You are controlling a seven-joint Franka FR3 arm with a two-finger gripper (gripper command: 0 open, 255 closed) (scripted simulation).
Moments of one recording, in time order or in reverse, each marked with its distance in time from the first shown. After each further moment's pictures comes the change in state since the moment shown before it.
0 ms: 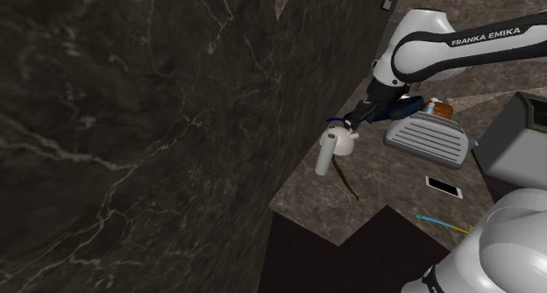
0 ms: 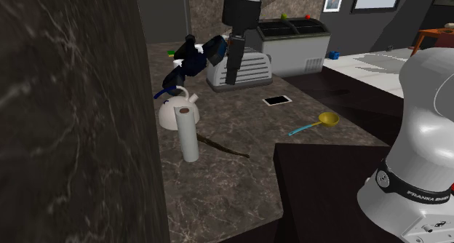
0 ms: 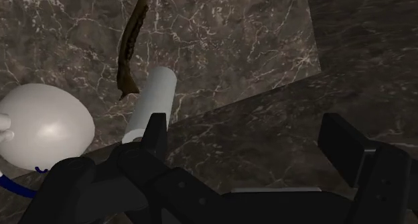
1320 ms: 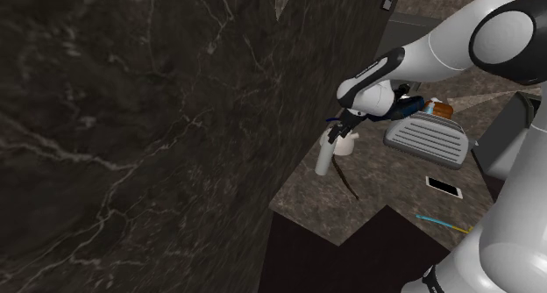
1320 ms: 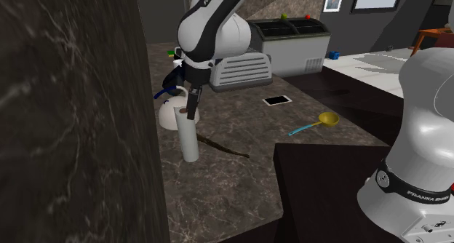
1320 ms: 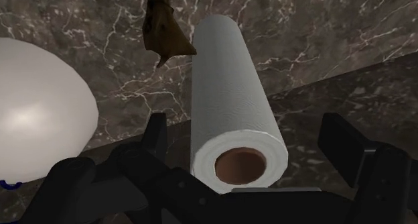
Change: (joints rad) arm 0.006 0.749 -0.155 0.294 0.524 0.428 -0.579
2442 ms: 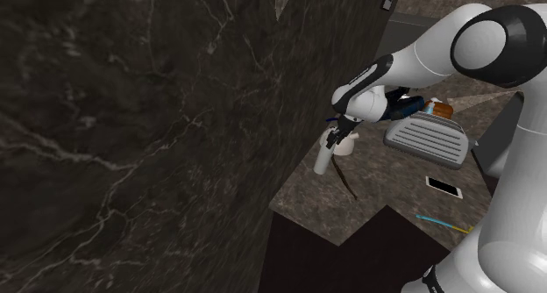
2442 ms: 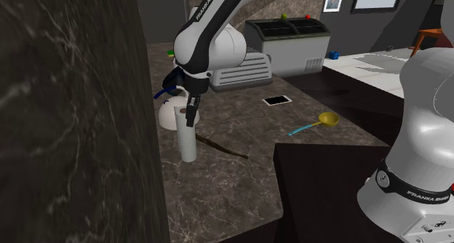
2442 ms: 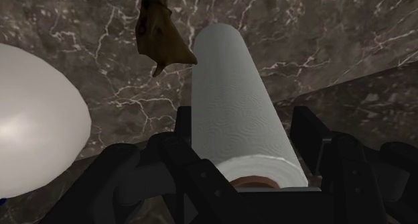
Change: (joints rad) arm -0.024 0.074 0.036 0.020 0.069 0.046 -0.049
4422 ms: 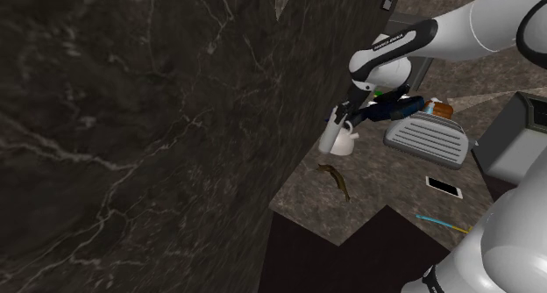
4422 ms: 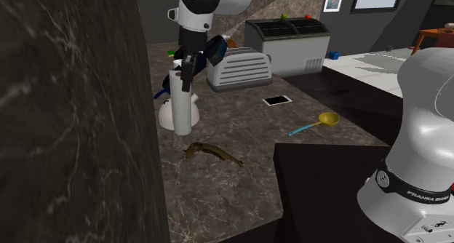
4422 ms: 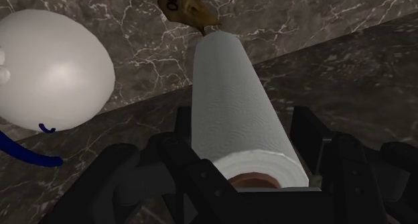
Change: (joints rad) arm 0.063 -0.231 -0.090 0.066 -0.246 -0.259 0.193
